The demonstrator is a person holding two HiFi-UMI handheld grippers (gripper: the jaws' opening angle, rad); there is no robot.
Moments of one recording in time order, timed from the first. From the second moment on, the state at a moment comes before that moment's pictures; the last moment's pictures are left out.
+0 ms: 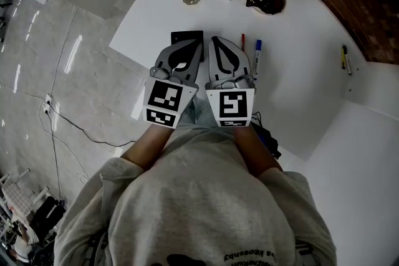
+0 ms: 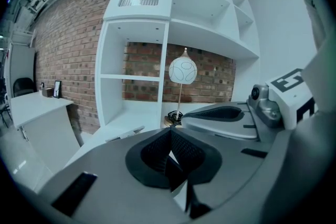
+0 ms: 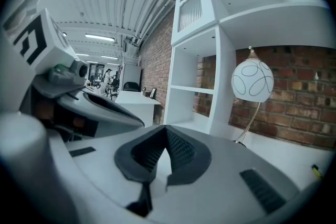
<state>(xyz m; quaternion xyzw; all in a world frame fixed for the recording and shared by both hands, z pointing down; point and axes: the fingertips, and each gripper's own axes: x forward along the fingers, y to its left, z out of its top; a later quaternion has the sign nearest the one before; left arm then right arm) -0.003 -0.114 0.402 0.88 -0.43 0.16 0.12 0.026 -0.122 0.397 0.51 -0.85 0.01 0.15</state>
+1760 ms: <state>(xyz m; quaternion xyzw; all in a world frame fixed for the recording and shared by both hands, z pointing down) 0.127 -0.123 0.444 0.91 -0.36 0.17 0.14 0.150 -0.133 0.452 0.56 -0.80 0.07 0.22</state>
